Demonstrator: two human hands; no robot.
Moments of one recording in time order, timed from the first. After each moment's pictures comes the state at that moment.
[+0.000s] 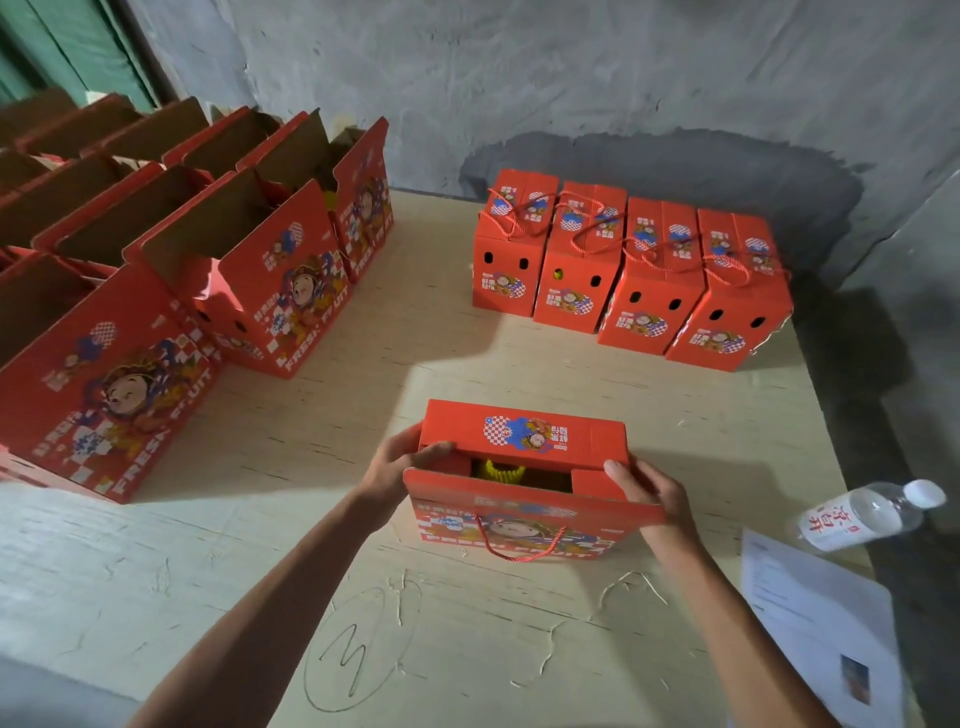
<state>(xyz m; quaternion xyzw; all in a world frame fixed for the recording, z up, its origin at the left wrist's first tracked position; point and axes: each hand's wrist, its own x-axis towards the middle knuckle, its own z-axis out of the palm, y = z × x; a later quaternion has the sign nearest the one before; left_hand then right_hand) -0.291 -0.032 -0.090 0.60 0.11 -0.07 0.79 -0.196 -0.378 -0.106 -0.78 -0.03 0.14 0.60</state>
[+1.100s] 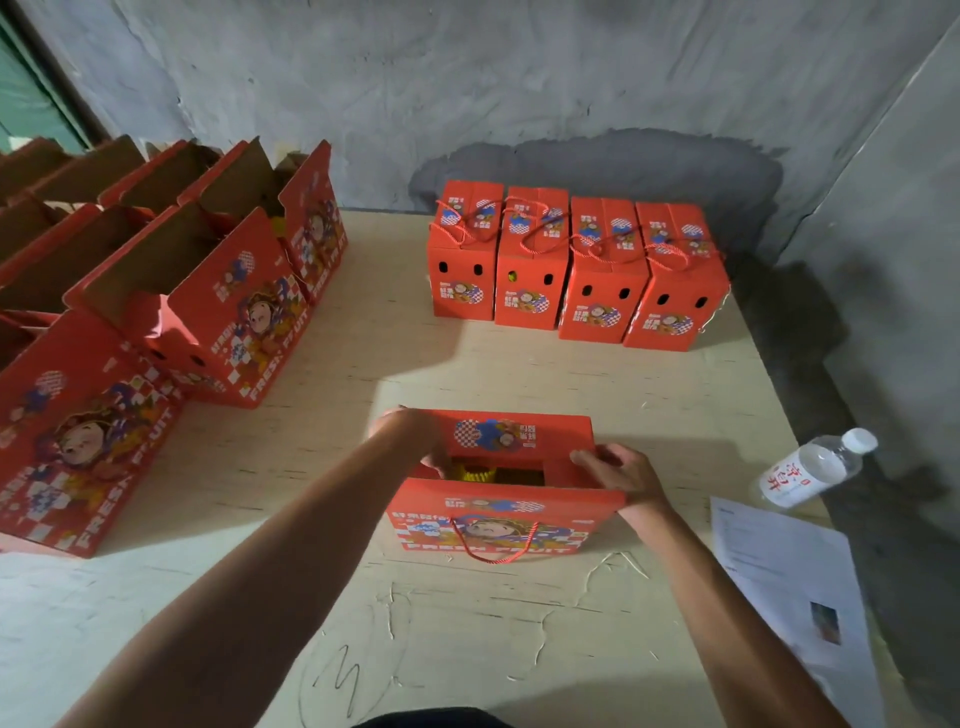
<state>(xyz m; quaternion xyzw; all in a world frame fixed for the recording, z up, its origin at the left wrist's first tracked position) -0.204 -0.086 0.000 0.89 0.20 -0.41 0.08 -0.185 -0.373 -0.093 -0.85 0.07 0.16 0.50</state>
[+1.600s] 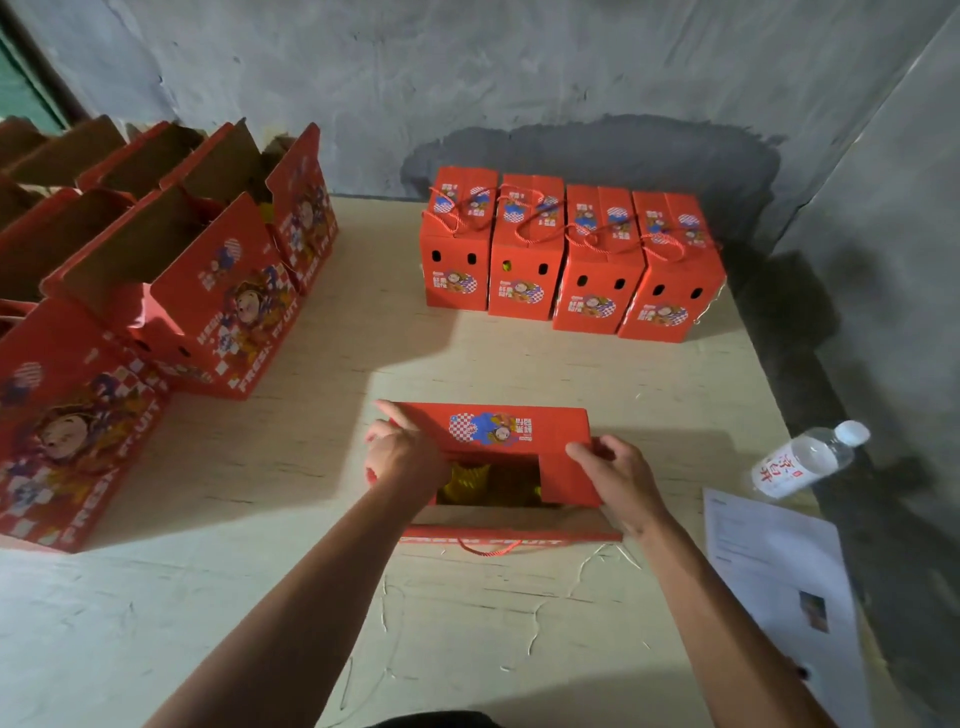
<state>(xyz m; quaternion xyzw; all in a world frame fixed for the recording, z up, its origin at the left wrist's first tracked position) -0.244 -0.109 -0.036 0.94 0.28 -0.21 0.04 -0.200 -0.373 -0.087 -0.84 0.04 0.14 0.52</state>
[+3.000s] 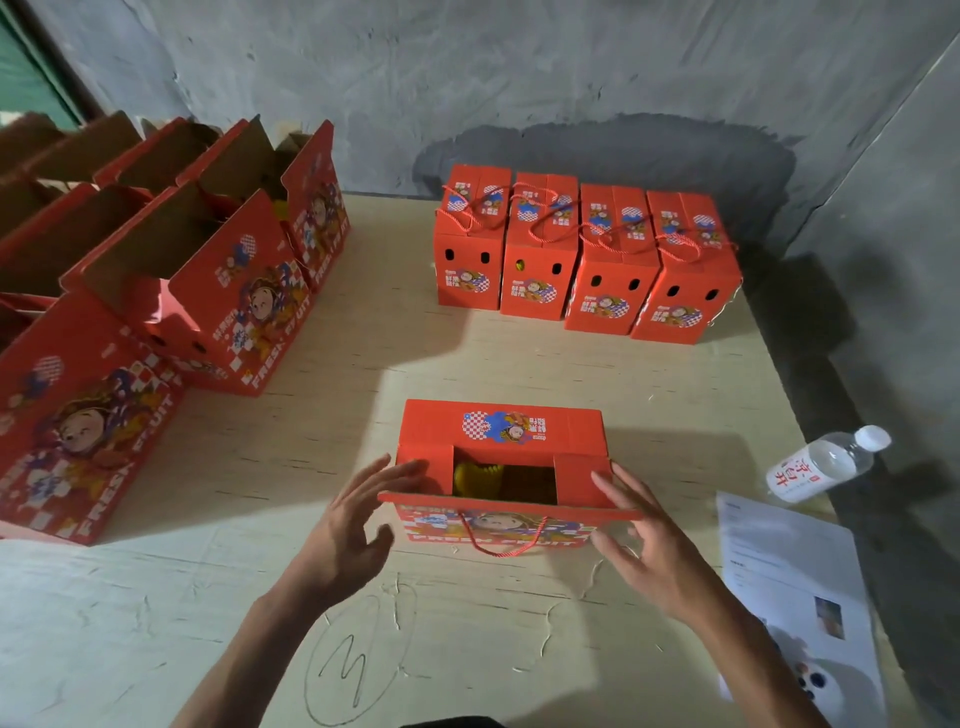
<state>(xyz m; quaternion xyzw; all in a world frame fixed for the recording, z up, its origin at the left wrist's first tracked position) -0.365 -0.030 -0.072 0.89 -0.04 0.04 0.45 -0.271 -0.413 -0.080 -0.88 -0.20 0.13 0.41</state>
